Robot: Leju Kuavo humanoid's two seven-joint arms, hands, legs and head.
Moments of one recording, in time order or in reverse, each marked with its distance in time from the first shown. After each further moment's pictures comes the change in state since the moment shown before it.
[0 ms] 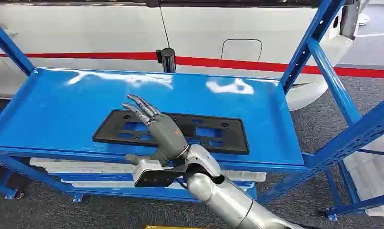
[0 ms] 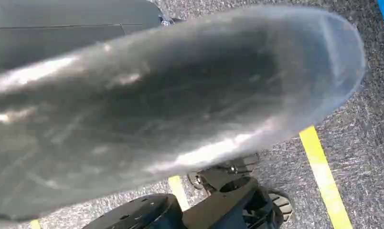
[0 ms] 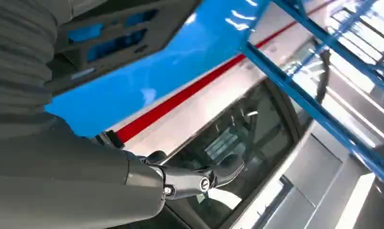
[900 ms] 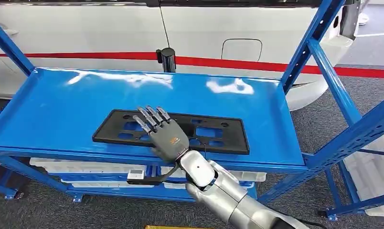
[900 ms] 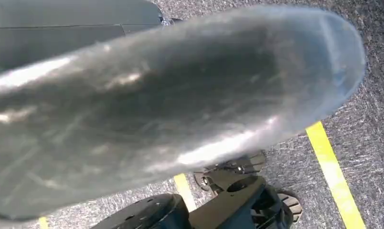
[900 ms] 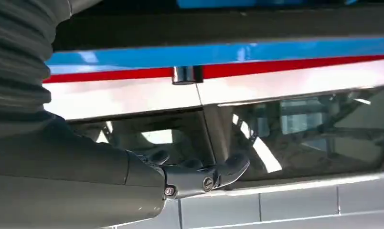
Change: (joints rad) left arm -0.002 -0.002 0.014 0.000 -0.051 -0.004 0.024; right arm -0.057 0.028 0.024 0.325 0.758 -0.202 0.357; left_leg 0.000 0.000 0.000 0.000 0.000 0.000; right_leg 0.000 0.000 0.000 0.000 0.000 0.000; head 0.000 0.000
